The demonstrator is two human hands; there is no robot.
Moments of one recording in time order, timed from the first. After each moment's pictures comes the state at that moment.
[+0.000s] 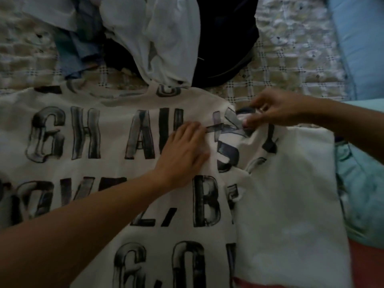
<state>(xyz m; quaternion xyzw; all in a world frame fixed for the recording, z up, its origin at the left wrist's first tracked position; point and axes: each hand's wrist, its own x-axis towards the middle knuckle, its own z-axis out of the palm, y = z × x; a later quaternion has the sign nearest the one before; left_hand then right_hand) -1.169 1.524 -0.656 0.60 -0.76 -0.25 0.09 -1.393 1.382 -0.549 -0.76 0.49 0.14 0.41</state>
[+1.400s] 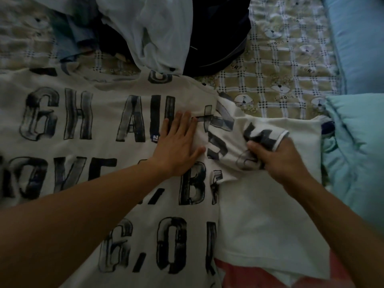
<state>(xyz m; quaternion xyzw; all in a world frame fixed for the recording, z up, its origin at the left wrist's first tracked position) -1.195 1.532 -0.667 0.64 -0.74 -0.21 -0.05 -1.429 1.522 -0.583 -0.51 0.67 -0.25 0.48</state>
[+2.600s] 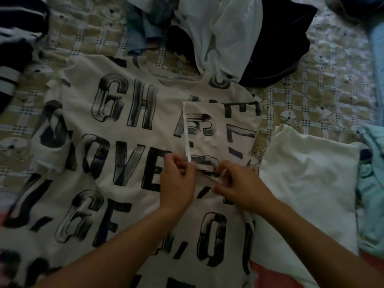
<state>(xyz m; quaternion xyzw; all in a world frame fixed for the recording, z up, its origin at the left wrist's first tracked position) -1.144 1.652 -0.632 0.76 -0.25 -0.42 0.42 -1.293 1.579 -0.603 -0.77 0.51 0.13 0.36</state>
